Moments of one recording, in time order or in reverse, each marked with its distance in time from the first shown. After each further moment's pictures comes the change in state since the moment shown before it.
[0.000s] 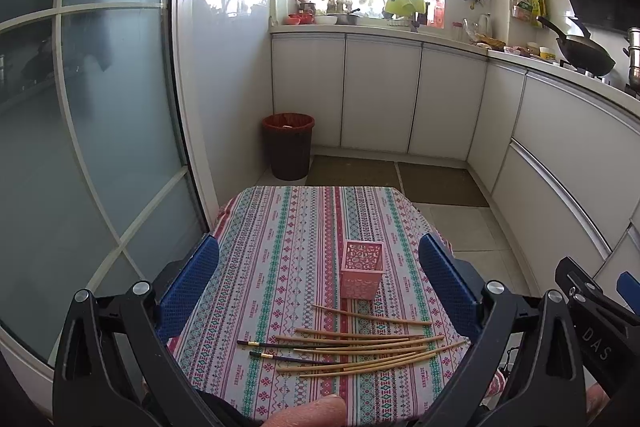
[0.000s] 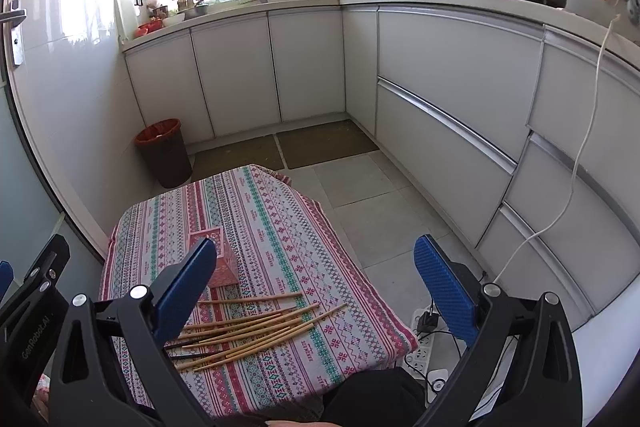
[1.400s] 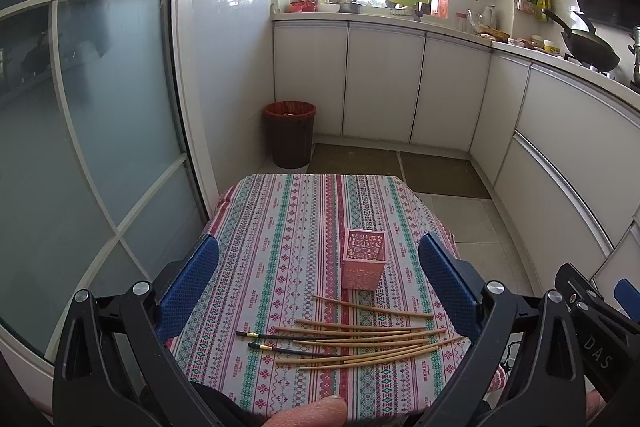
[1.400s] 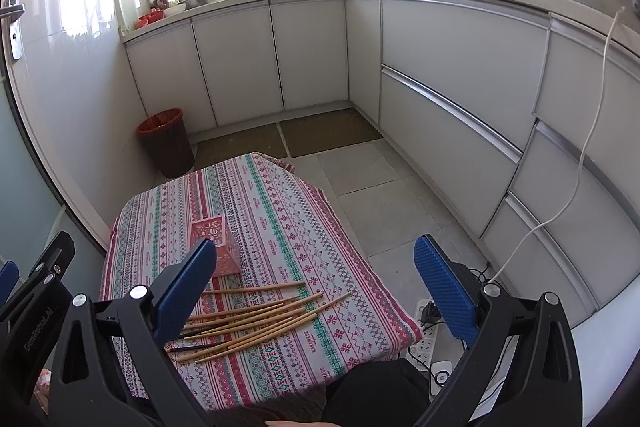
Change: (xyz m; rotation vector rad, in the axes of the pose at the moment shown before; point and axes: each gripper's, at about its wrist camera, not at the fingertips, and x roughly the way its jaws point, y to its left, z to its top) left arm 0.009 0.000 0.001 -0.008 0.049 0.004; right arm 0.010 -0.002 -0.003 0.000 0.044 0.013
